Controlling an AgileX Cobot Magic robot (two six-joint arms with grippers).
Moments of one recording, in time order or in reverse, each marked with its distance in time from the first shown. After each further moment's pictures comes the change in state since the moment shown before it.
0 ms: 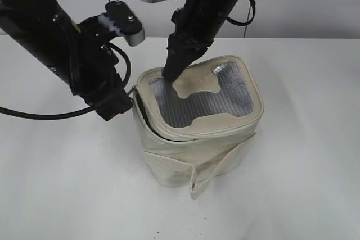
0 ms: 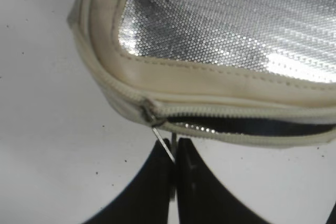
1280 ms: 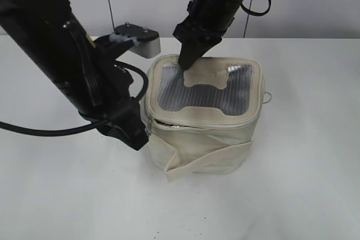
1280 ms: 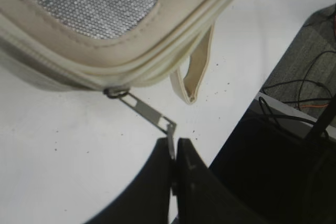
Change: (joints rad) left arm -0.079 -0.009 -0.007 -0.115 0.200 -0.269; right arm -0.038 0.017 -0.064 -0.114 -0.001 0.238
